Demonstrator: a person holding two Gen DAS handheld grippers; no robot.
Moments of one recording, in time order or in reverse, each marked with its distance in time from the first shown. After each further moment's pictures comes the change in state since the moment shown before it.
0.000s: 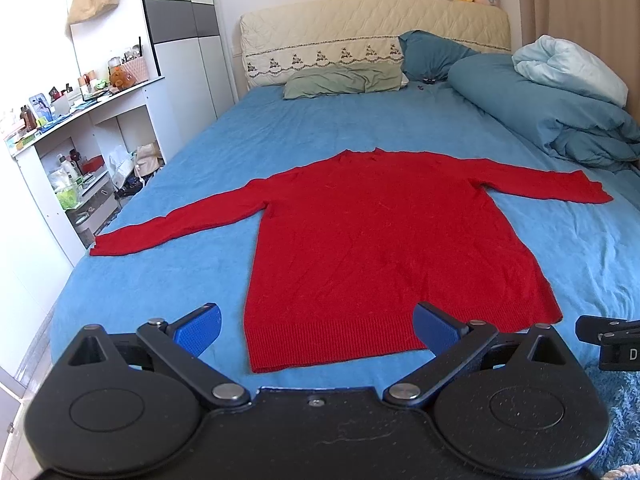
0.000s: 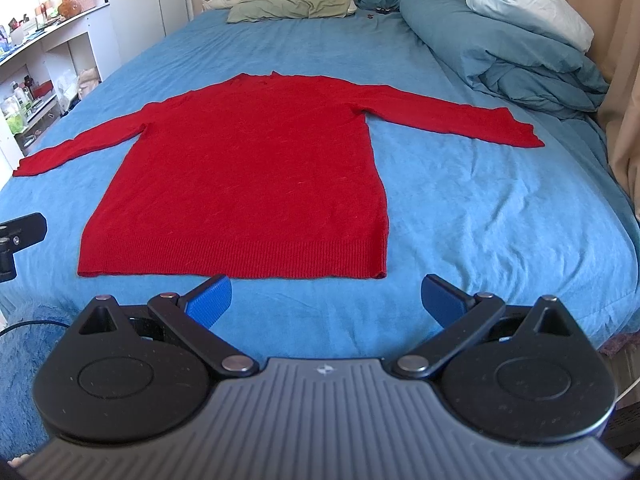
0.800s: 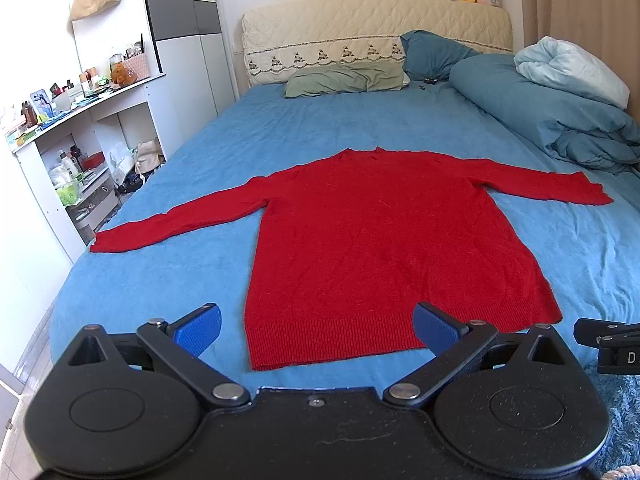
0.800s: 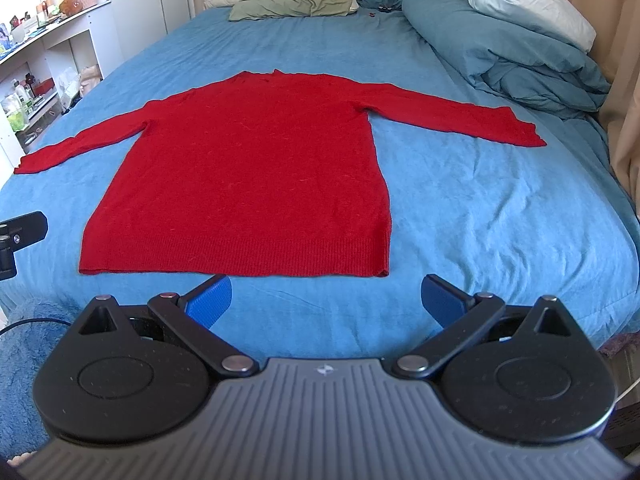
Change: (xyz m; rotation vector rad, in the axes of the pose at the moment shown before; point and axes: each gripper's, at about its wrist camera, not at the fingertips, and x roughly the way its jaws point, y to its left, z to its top) left arm 0.000 0.002 0.000 -0.010 0.004 -0.002; right arm 0.002 0.004 -0.002 -0.006 0.005 0.003
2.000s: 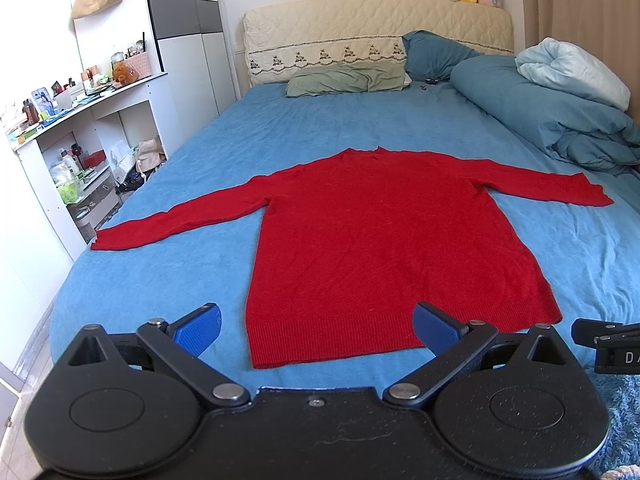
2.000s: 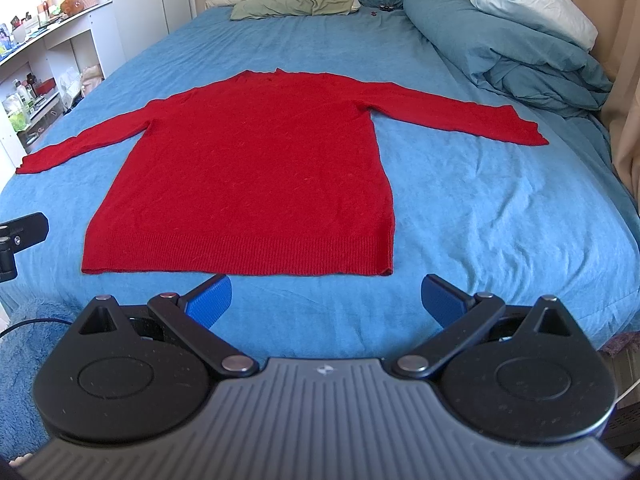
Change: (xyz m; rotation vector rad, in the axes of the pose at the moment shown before) left arm -0.001 0.000 -0.001 -0.003 0.001 0.003; right arm 0.001 0.005 0.000 0.000 0.002 0.005
